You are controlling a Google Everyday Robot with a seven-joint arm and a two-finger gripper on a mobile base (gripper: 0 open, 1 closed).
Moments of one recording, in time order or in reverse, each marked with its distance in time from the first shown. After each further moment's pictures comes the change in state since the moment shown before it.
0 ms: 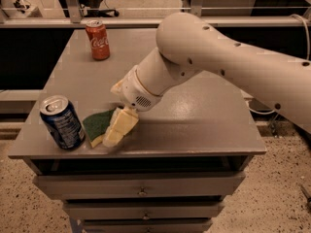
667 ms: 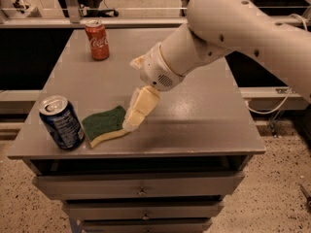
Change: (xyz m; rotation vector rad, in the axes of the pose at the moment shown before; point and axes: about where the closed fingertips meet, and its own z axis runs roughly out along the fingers) arm 0.002 -0.027 -0.062 0.093 -0.031 0.000
